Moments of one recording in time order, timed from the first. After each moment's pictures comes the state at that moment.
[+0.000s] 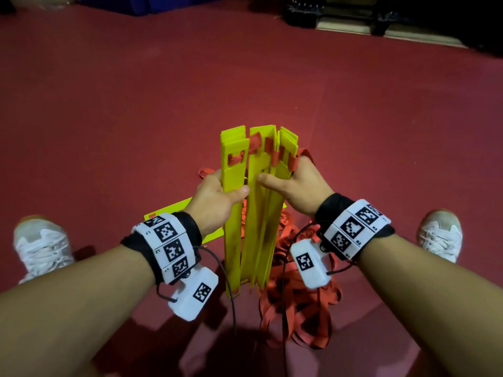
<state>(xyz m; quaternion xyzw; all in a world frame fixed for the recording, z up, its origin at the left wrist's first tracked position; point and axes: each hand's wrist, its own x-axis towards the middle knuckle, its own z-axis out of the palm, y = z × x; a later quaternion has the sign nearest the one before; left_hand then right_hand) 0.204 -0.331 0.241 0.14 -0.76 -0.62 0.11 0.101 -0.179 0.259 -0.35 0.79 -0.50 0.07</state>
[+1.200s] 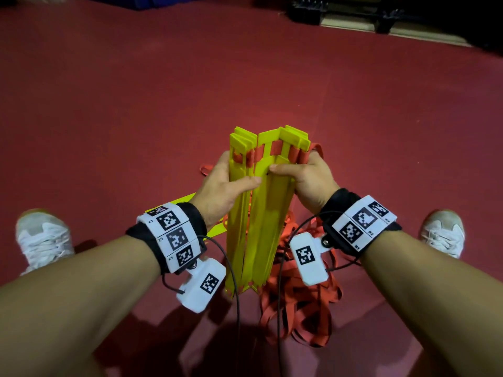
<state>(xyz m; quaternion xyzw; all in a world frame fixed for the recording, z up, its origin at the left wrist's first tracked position) 0.199 -0.329 0.247 0.07 -0.70 -0.71 0.12 0.108 -0.182 0.265 -0.24 0.63 -0.71 0.19</state>
